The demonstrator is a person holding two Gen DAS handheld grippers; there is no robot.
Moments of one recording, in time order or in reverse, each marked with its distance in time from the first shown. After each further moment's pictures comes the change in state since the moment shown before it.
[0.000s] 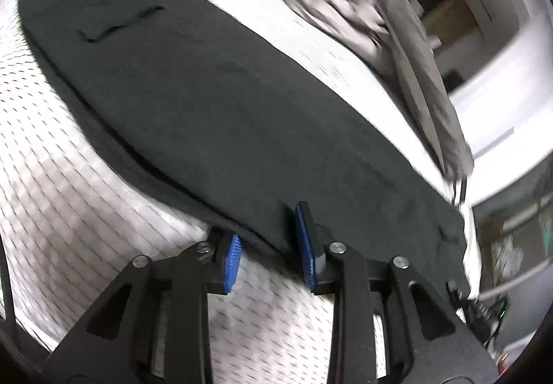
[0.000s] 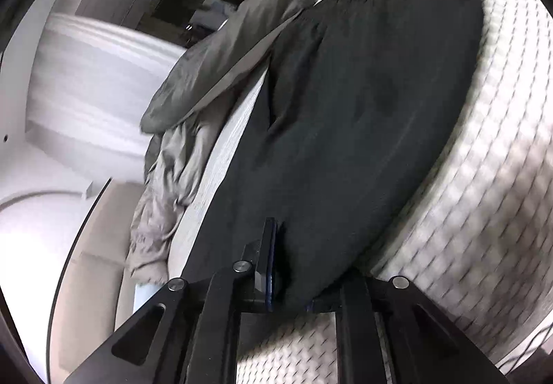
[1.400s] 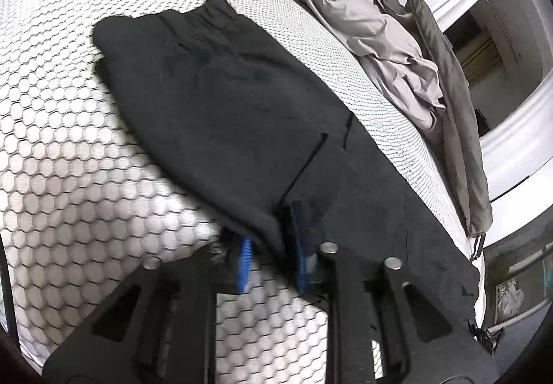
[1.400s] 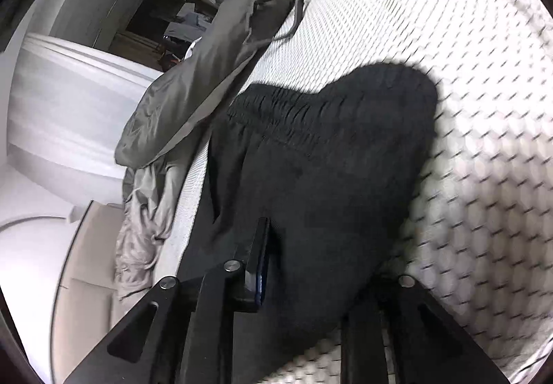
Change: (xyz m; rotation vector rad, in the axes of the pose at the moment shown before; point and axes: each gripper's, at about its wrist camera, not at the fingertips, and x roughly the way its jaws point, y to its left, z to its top) left arm -0.035 0.176 0.137 -0.118 -0.082 0.103; right arm -0.011 -0.045 0.110 0.027 -0.021 -0.086
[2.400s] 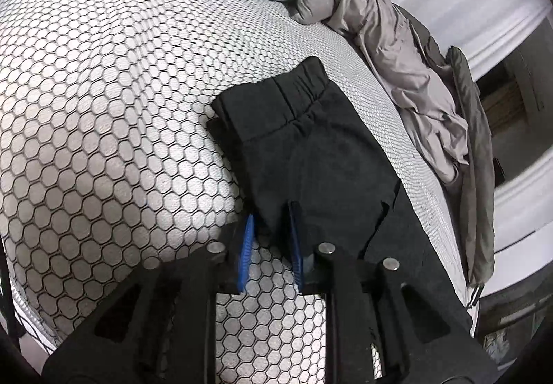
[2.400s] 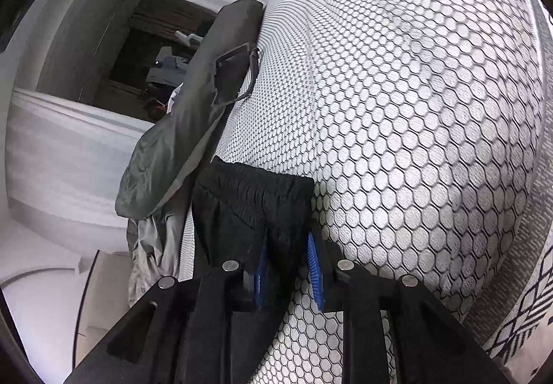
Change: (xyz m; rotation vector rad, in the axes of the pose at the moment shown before) left arm -0.030 0.073 0.036 -0.152 -0.089 0.079; right arm -0.048 -0.039 0.027 0.139 -0.118 -0.008
